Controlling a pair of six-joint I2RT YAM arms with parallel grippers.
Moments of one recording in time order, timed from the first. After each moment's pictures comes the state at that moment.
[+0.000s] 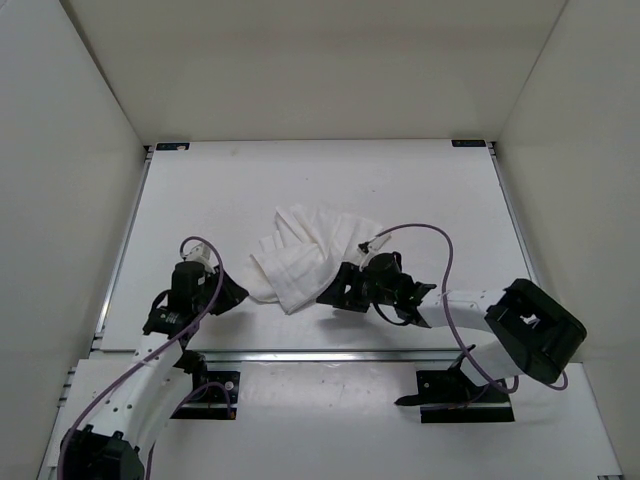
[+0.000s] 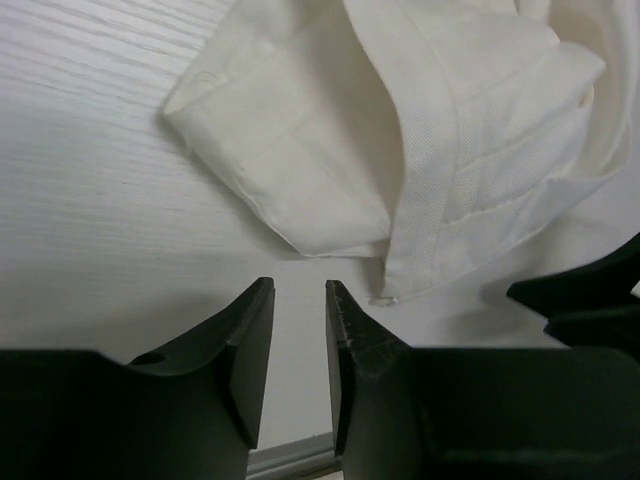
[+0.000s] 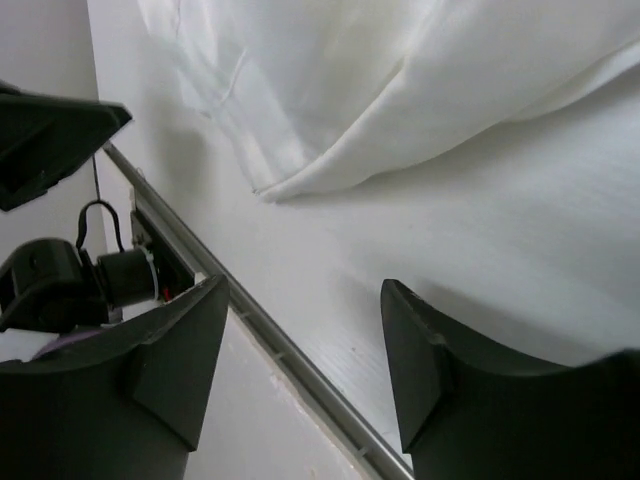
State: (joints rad) left arm -0.21 0.67 0.34 -0.39 0.19 -0.64; right arm 0.77 1.40 0.45 0.40 -0.31 0.98
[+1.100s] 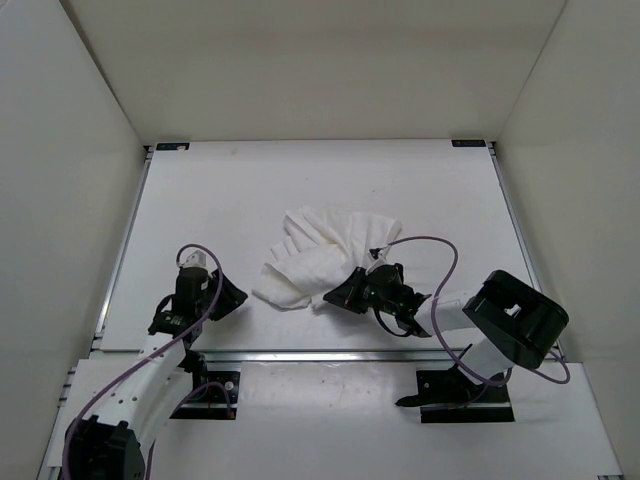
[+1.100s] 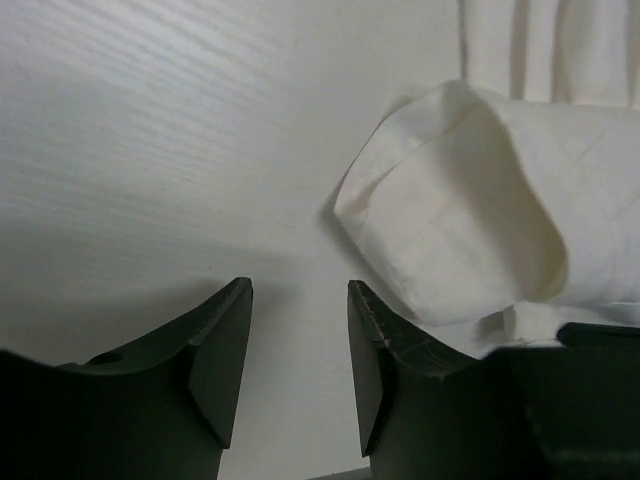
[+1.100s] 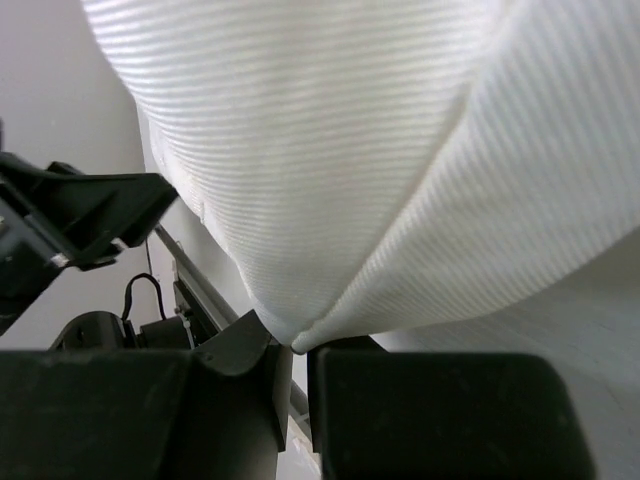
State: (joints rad) left arm -0.19 0.67 0.26 -0.33 0.09 -0.72; right arm 0.81 1.52 0.34 0.73 -0.15 1.18
